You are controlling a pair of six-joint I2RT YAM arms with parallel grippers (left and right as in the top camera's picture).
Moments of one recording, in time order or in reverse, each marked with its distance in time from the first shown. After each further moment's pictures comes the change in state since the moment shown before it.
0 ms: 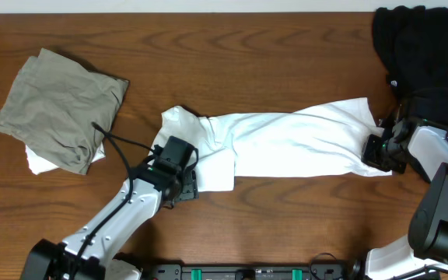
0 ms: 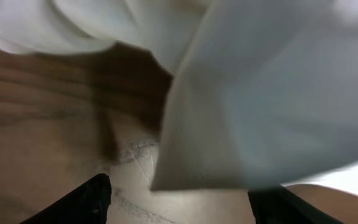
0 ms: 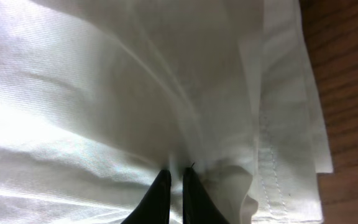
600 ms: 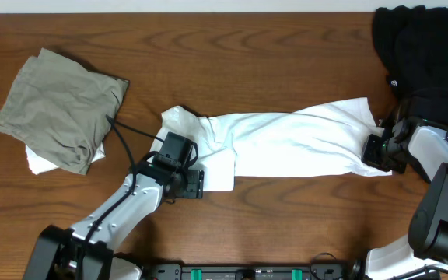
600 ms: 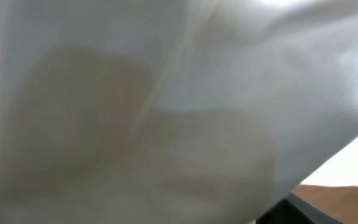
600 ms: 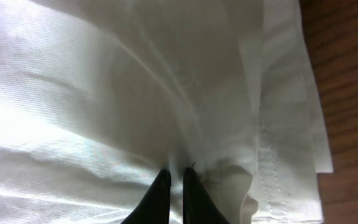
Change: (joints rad) left arm 0.018 0.066 0.001 0.120 0.120 0.227; right arm 0.000 0.000 0.000 0.000 0.000 0.000
